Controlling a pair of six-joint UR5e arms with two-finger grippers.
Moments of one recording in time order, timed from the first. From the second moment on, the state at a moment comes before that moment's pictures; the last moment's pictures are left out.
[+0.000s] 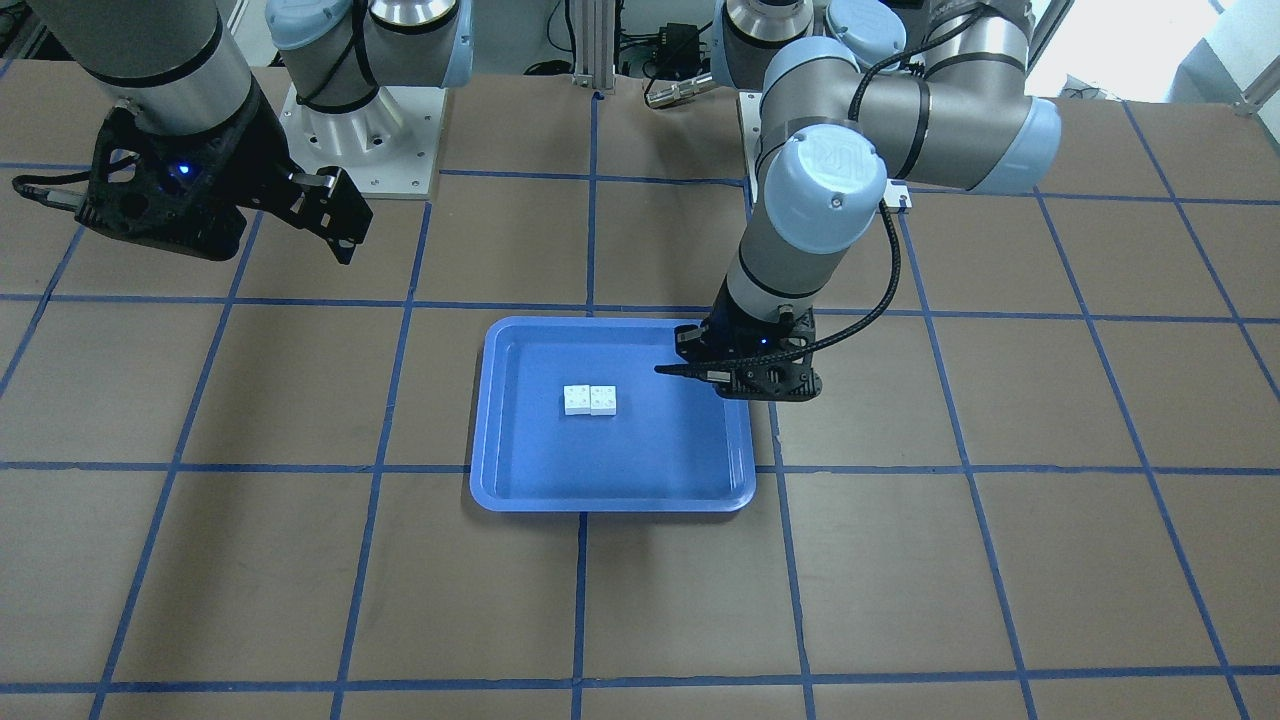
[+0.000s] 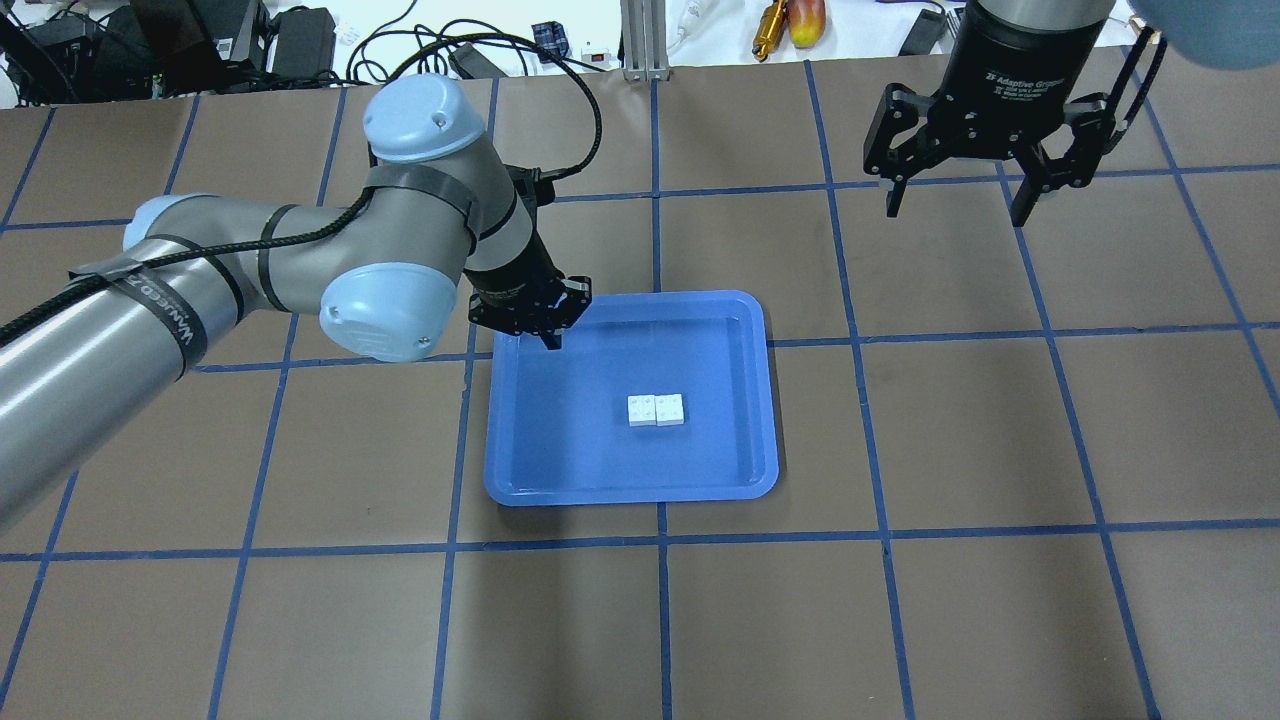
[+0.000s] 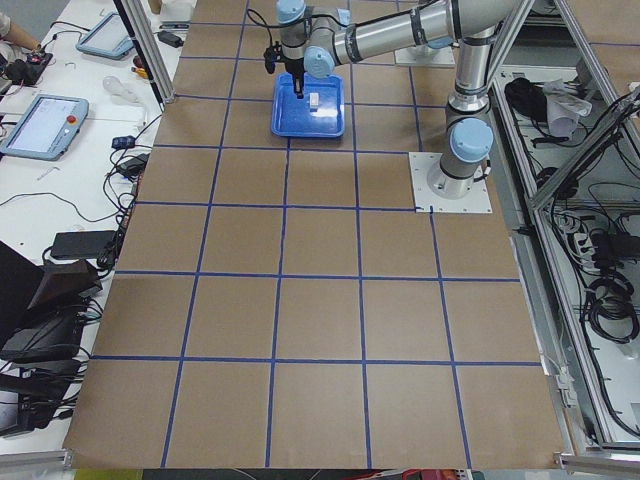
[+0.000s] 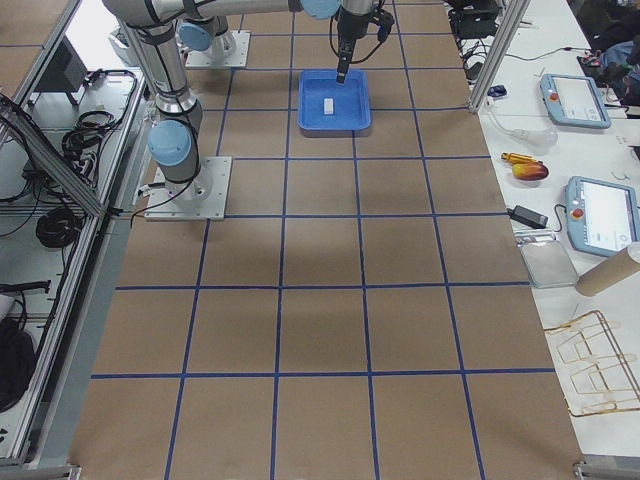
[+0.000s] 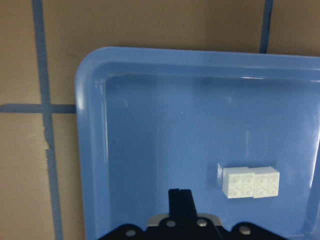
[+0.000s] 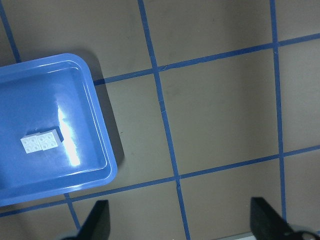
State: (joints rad) left arm -1.70 -1.76 -1.77 -1.22 1.50 -0.13; right arm 1.59 -1.49 1.43 -1.38 -1.59 0.21
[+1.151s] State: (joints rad) left arm -1.52 -1.50 -1.62 -1.55 1.53 0.12; right arm 1.57 -1.53 1.46 -1.39 -1.58 0.13
